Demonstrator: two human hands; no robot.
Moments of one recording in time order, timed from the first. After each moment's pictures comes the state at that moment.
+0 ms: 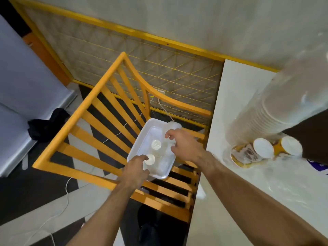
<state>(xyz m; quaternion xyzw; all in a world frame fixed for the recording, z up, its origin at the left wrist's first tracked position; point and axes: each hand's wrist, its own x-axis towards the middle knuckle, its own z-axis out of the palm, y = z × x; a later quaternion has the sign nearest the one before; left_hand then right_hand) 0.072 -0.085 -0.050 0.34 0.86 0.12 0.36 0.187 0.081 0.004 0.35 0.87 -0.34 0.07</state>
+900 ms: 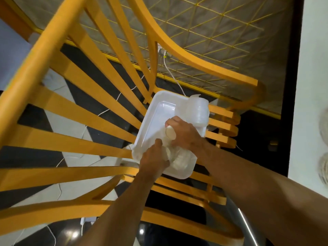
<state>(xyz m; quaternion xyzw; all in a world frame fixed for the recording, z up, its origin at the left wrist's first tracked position) 0.017 -0.036 -0.246 0.36 0.82 0.15 0.42 0.079 0.108 -0.244 0.34 0.89 -0.26 0.18</state>
